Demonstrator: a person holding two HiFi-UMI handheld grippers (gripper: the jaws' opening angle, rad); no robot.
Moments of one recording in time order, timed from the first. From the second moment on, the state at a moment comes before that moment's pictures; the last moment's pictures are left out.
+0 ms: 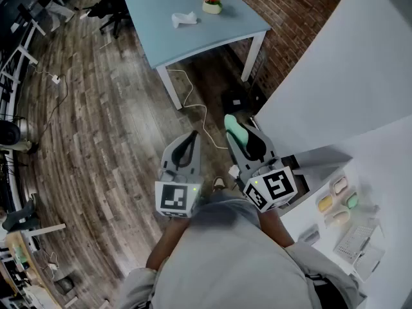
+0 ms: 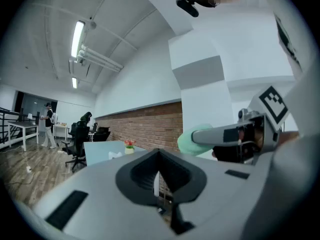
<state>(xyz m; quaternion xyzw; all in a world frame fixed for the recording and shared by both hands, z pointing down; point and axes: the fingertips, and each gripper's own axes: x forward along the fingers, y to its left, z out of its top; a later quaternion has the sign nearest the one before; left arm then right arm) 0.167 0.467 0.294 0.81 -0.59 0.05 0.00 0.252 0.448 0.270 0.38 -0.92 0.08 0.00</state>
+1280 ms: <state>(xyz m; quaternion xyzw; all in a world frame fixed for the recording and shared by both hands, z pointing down) 0.202 0.397 0.299 0.79 -0.61 0.05 0.02 0.273 0.384 0.283 0.37 -0.93 0.07 0.02</state>
